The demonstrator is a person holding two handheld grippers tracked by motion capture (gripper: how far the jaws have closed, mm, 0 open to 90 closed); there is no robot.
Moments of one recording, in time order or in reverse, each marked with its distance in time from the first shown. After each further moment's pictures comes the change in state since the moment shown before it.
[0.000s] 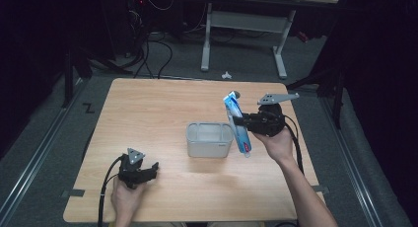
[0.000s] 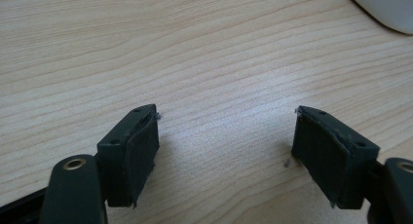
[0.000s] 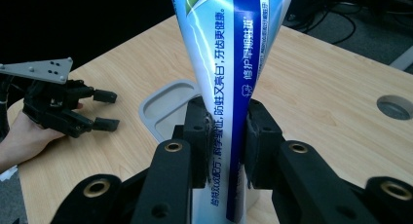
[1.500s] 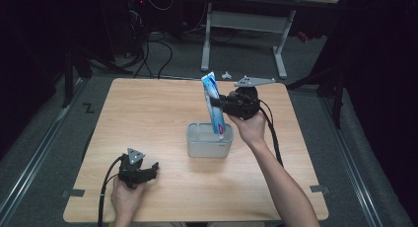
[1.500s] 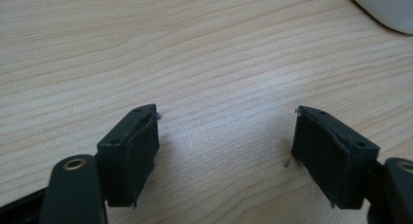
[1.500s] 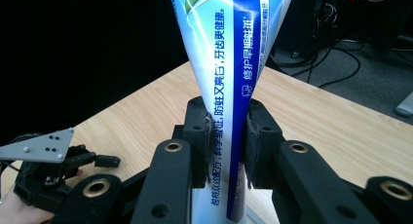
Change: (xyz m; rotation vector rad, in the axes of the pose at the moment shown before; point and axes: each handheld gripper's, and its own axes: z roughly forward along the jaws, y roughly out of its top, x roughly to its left) left arm 0.000 0.000 0.000 0.001 -0.001 0.000; right arm 0.012 0.047 0.052 -0.136 0.014 0.016
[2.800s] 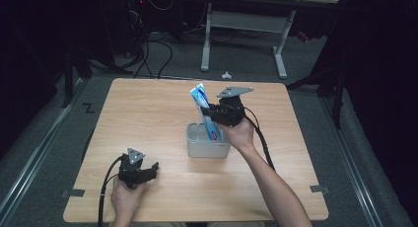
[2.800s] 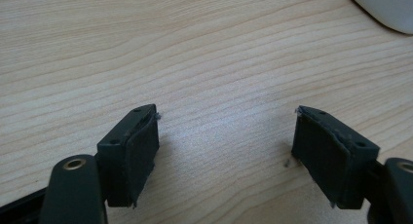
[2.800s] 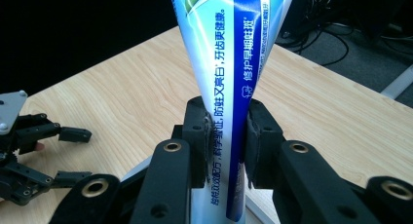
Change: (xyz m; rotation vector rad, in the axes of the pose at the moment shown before) left arm 0.000 0.000 0.000 0.000 0.001 0.000; right arm 0.009 -0.024 0.042 0.106 -0.060 -0.081
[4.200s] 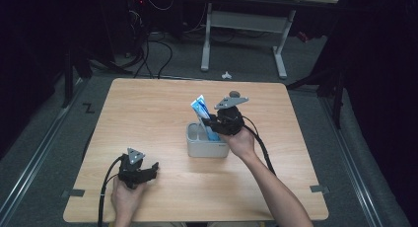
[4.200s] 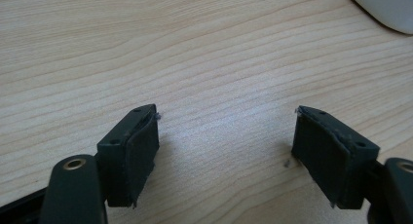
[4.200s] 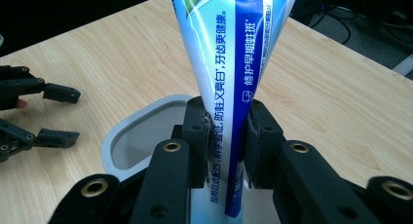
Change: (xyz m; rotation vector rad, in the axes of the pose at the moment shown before) left arm 0.000 0.000 0.000 0.000 0.000 0.000; right arm 0.005 -0.027 0.009 0.076 -0.009 -0.059
